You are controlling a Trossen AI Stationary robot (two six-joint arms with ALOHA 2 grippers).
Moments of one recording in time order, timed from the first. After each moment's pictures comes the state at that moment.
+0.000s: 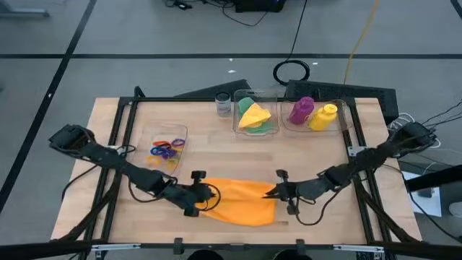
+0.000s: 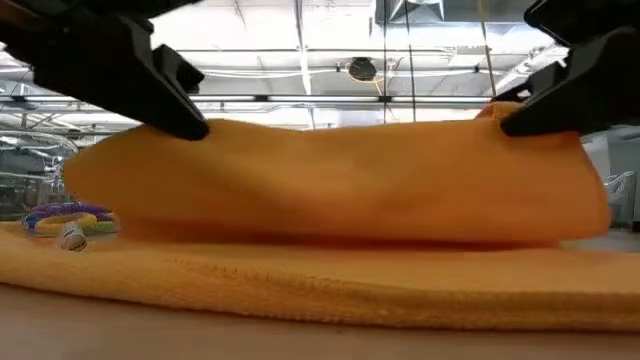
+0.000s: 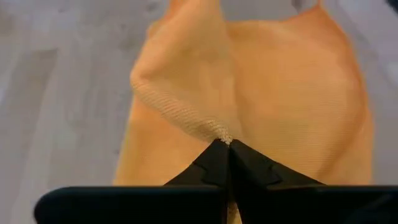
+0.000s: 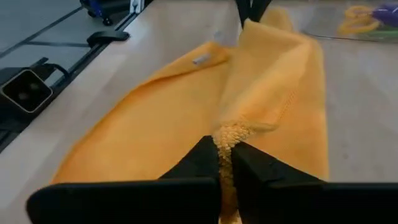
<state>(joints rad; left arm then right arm) -0.55 1.64 0.92 -0.09 -0.36 -0.24 0.57 1.54 0.65 0.47 0.31 0.26</state>
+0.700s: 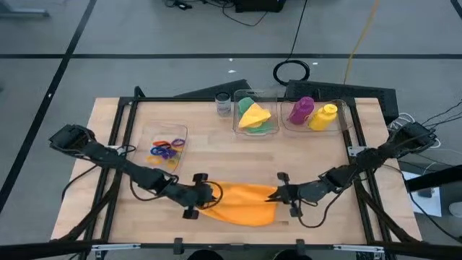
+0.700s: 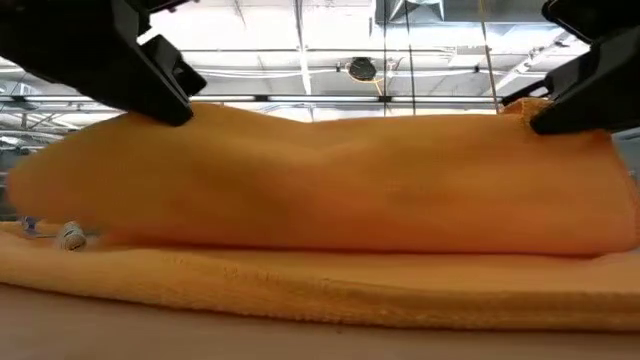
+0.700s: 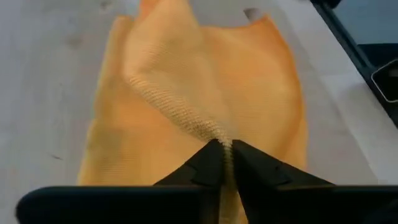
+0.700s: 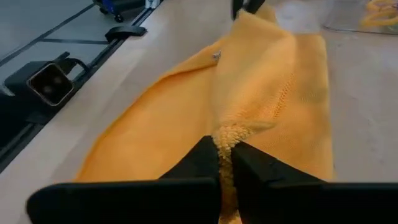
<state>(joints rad) -0.53 1.64 0.92 -0.04 -0.20 -0.31 0.60 1.54 0.65 0.46 0.30 0.29</state>
